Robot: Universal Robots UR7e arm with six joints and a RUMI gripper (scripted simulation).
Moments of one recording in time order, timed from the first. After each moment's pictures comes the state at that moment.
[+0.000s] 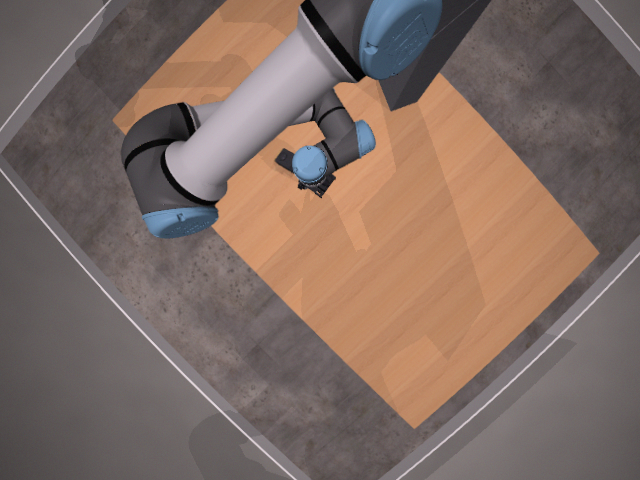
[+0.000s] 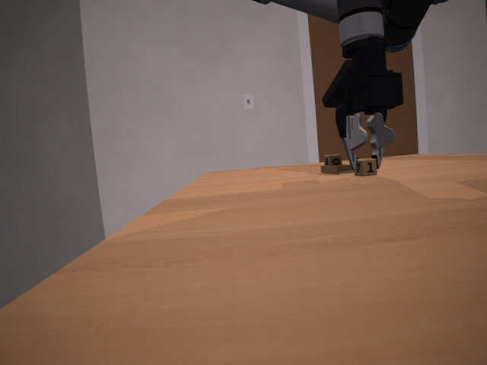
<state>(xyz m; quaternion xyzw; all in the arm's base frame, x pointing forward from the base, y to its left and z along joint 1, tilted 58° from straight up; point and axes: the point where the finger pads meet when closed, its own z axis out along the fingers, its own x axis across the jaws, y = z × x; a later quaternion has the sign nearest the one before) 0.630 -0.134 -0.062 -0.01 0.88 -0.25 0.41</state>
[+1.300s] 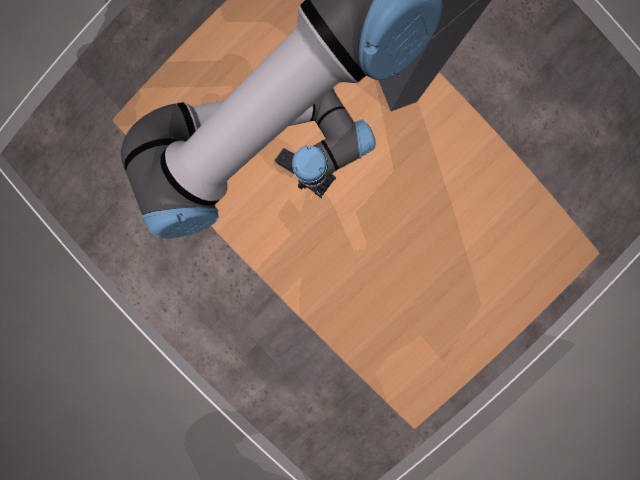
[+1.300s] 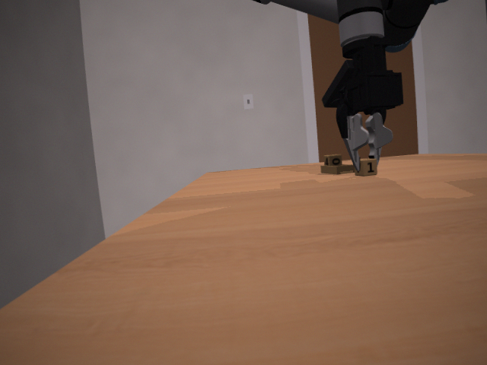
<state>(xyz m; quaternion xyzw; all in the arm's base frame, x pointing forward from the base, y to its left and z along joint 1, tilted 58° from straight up) 0.630 -0.134 -0.062 -0.01 0.88 -0.25 0.41</state>
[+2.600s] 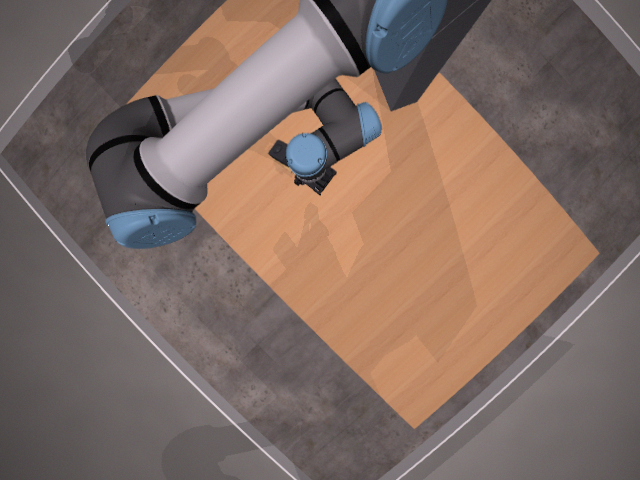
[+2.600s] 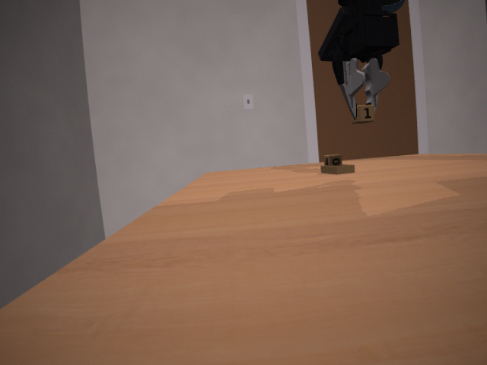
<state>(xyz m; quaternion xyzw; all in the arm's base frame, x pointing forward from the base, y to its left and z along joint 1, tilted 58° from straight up) 0.559 -0.091 -0.010 -0.01 0.88 -0.25 0.41</state>
